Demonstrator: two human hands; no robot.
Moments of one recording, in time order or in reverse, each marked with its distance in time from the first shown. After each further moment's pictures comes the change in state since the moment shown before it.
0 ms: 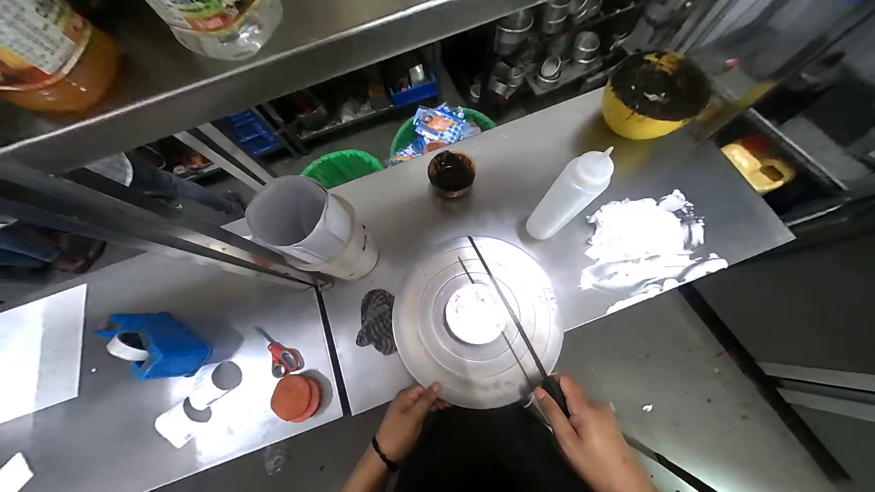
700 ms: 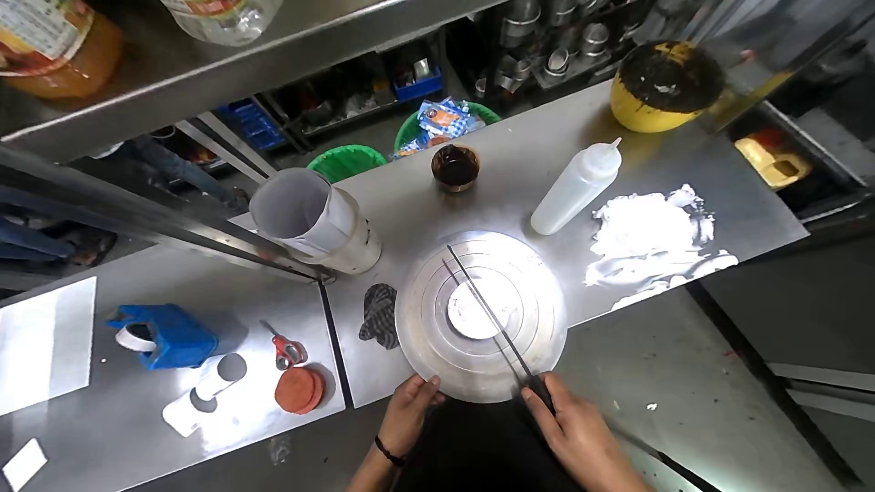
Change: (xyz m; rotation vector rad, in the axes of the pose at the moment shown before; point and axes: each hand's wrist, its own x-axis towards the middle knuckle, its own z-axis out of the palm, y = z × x) left_hand -0.004 0.000 0.009 -0.085 0.118 0.013; right_hand 0.001 -0.007 0.010 -0.072 -0.105 0.001
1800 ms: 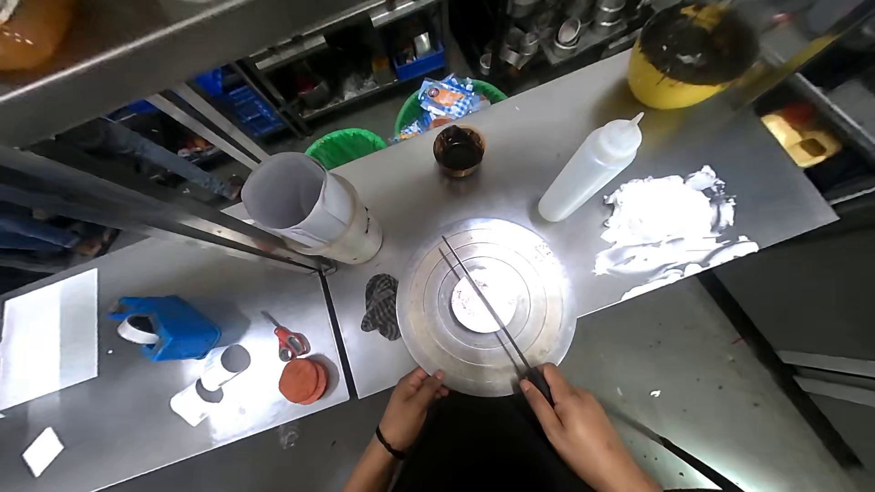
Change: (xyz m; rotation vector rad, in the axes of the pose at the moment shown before) left_hand 0.002 0.002 -0.005 0.036 -0.038 -0.024; right_hand 0.006 -0.004 0.007 -0.013 -0.016 -0.017
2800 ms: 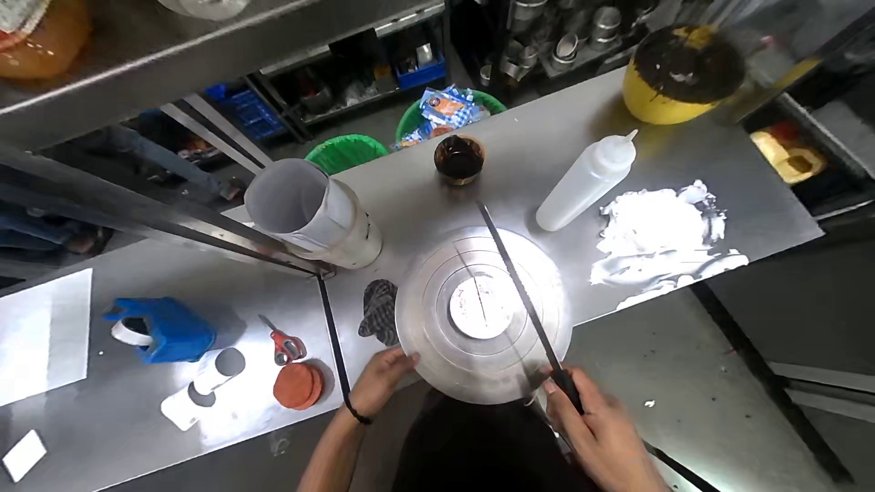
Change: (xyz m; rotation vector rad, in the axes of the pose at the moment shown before) left_hand 0.034 0.031 -0.049 0.144 -0.043 0.051; right_hand -0.003 0.006 -0.024 0.278 0.123 -0.082
